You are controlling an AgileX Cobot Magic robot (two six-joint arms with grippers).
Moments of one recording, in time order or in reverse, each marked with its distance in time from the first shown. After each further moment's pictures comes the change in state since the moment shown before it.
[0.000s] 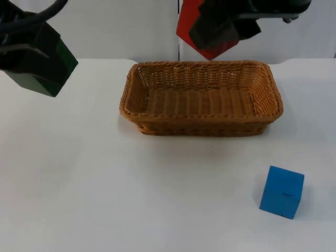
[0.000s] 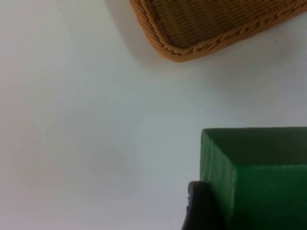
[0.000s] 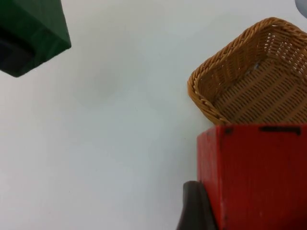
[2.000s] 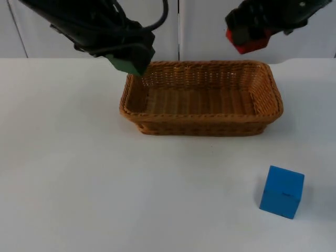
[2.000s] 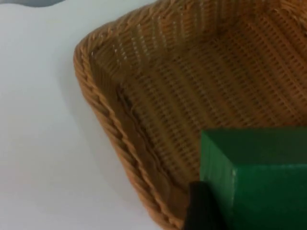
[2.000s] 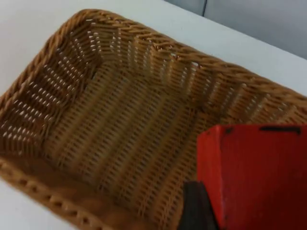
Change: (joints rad) right arm -0.336 0.413 -0.250 0.000 -0.129 0.020; left arm 0.000 0.631 -0.379 -0.355 -0.278 0.387
